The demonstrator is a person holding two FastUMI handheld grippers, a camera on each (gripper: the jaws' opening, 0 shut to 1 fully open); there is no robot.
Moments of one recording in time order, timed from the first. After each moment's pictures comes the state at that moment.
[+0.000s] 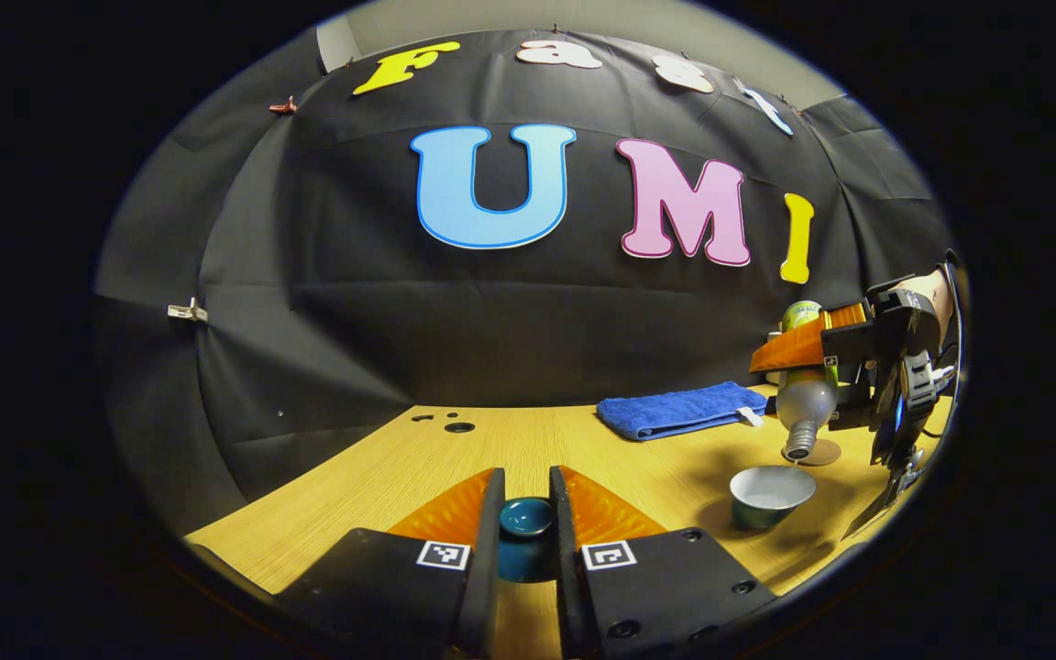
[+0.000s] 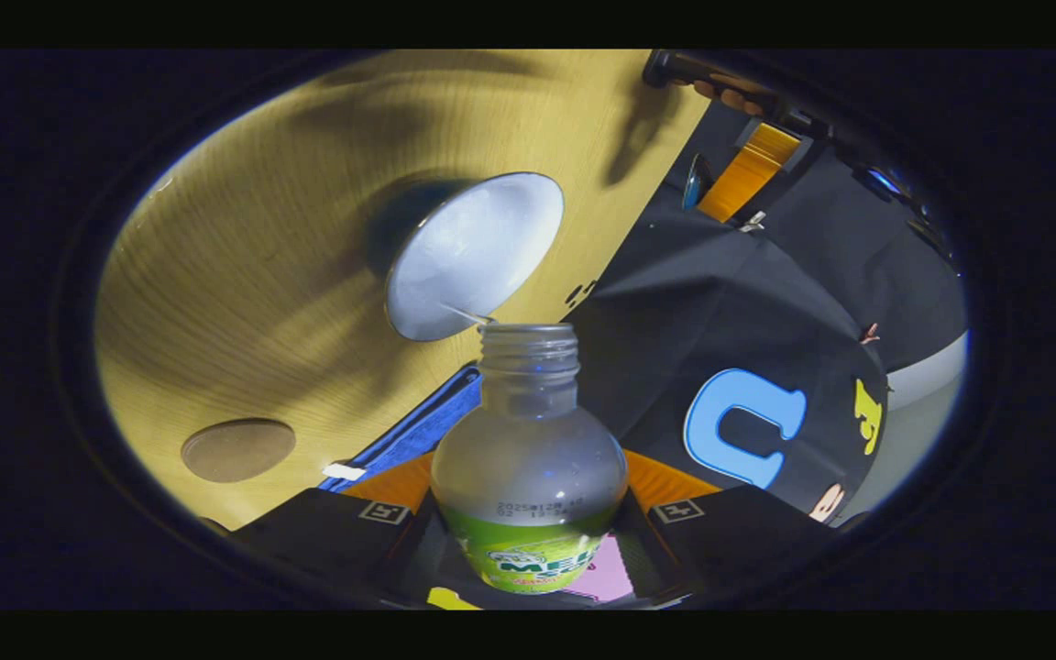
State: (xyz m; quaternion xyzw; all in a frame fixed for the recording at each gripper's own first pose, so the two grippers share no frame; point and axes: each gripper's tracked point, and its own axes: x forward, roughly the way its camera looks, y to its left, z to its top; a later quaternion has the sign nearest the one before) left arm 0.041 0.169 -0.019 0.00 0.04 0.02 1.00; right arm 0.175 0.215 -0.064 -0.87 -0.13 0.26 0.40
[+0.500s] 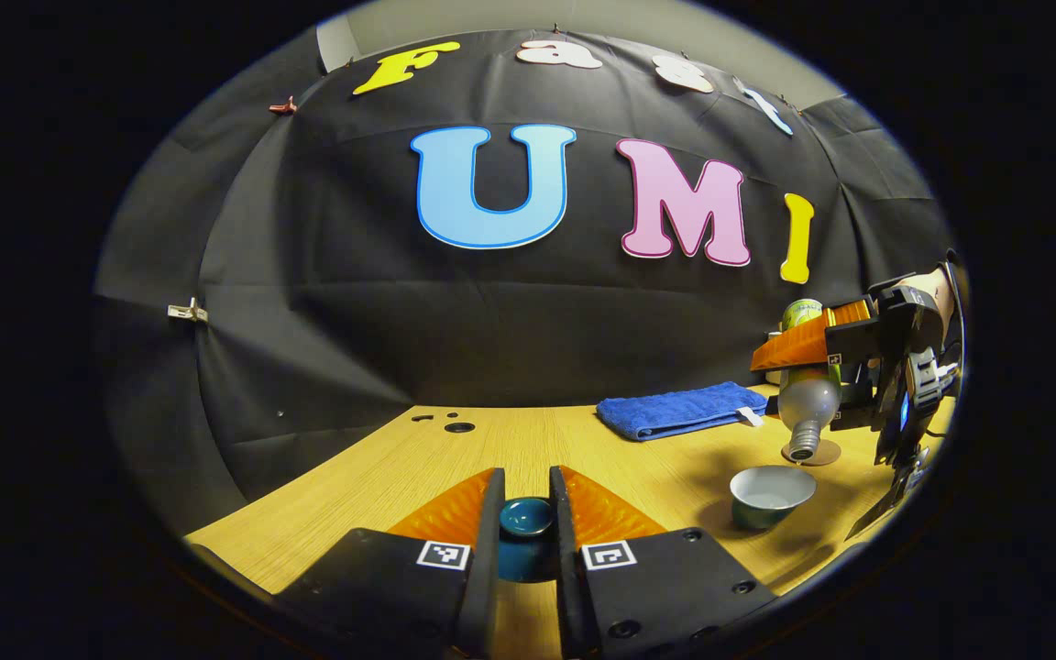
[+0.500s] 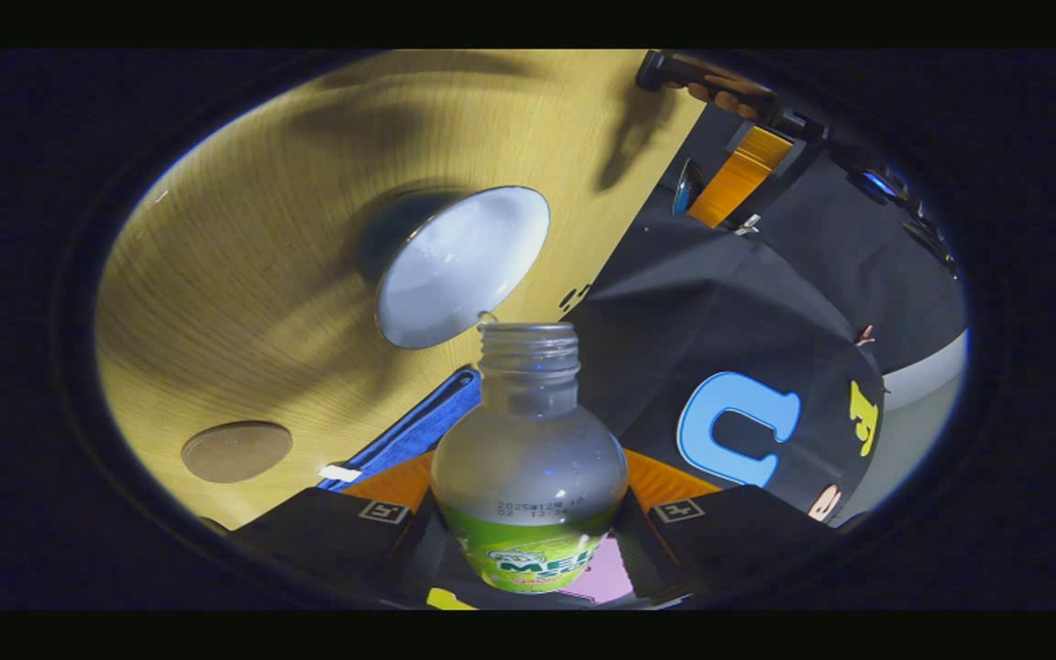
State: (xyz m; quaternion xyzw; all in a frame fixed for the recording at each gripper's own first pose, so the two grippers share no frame) left arm 0.041 0.168 -0.019 0.00 0.04 0.02 1.00; right arm 0.170 0.218 -0.059 -0.87 -0.14 0.26 0.40
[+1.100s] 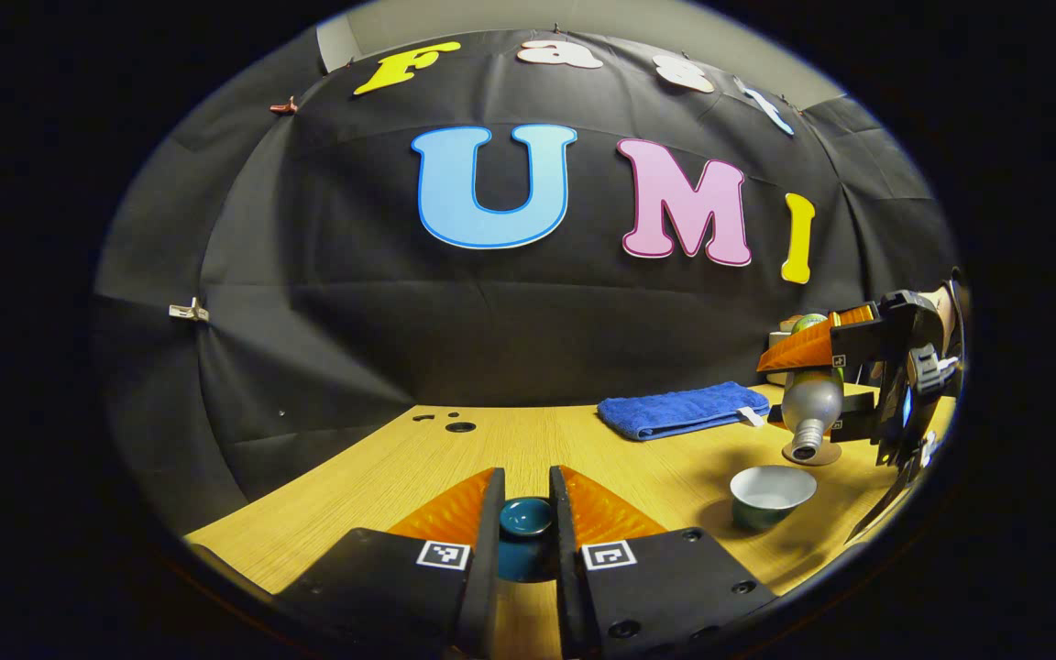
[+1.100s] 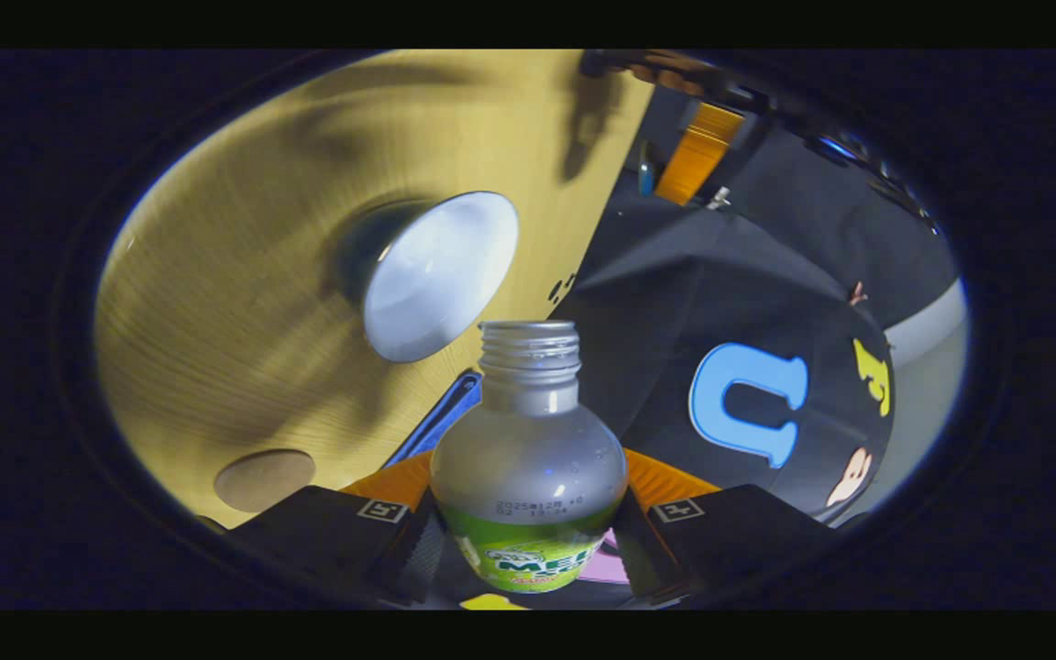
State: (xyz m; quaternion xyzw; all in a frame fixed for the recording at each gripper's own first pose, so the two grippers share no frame) left arm 0.040 0.167 -0.019 0.00 0.04 0.02 1.00; right arm 0.169 0.204 -0.061 -0.82 -0.11 0.26 0.50
